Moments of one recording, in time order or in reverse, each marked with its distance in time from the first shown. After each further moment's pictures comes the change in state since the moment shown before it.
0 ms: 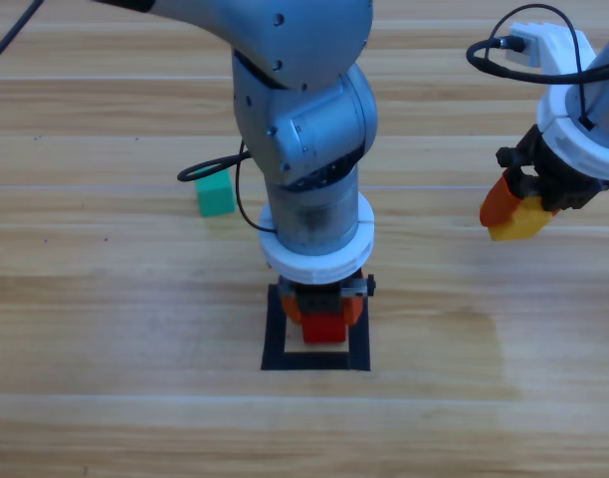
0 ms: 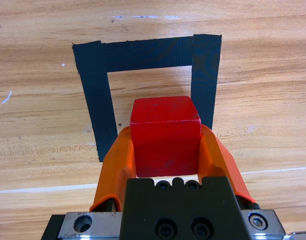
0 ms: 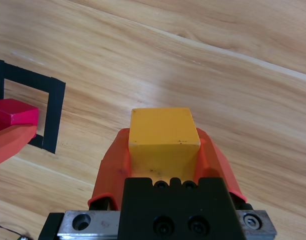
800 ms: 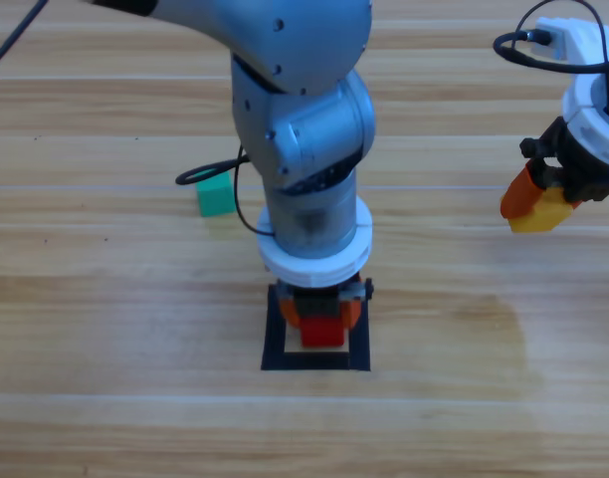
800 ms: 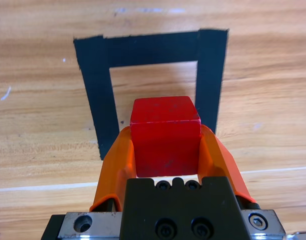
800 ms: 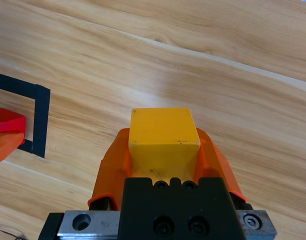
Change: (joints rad) arm 0 0.000 0.000 0.015 0.000 -0.008 -0.002; arm 1 -0.072 -0.002 0.008 0.000 0.031 -0.033
